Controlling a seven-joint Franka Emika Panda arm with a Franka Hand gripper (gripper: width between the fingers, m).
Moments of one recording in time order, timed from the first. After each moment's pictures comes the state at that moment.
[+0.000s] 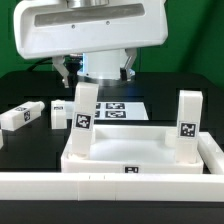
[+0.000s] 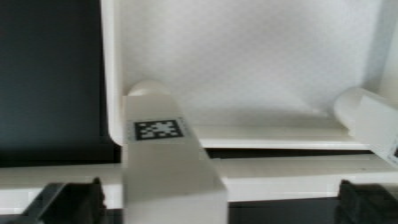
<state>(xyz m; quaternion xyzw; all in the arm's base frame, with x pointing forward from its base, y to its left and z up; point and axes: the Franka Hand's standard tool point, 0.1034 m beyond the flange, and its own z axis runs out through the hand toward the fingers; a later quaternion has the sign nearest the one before) 0.587 -0.057 0.135 -1.00 0.01 -0.02 0.05</state>
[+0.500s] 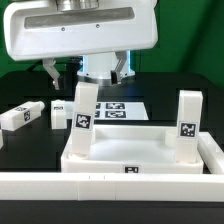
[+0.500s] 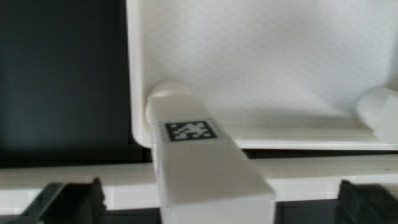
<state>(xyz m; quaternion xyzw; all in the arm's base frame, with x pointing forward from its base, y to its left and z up) 0.591 -0.062 0.132 -1.00 0.00 -0.03 0.03</state>
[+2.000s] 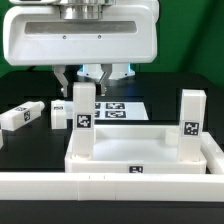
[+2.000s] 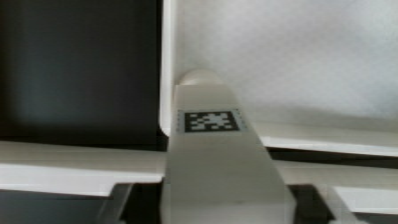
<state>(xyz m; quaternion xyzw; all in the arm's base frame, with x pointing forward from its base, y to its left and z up) 0.596 -0.065 0.122 -1.00 -0.03 -0.03 0.01</state>
